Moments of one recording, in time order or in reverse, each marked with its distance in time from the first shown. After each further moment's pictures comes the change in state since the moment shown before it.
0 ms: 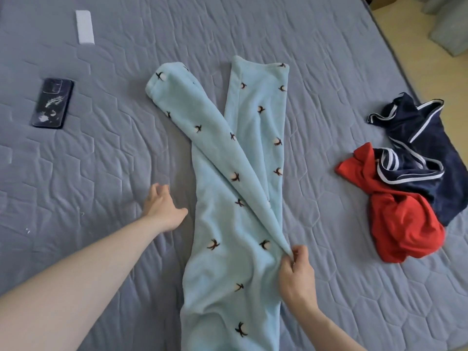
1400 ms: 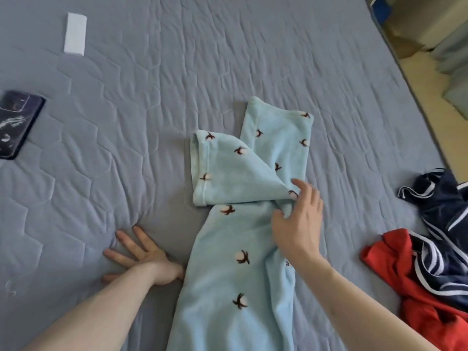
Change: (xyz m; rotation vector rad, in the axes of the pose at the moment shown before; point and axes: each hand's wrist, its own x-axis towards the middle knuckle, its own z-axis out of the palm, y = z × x) left_hand 0.113 0.047 0.024 -0.096 -0.260 -0.560; right_hand 0.211 -0.218 0.049 -0.237 0.191 -0.577
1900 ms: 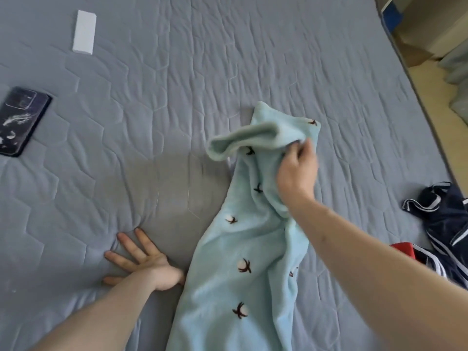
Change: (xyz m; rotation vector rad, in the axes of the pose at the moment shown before) left_hand -0.010 0.002 -0.011 0.025 -0.061 0.036; right_hand 0.093 -0.069 0.017 0.394 0.138 0.011
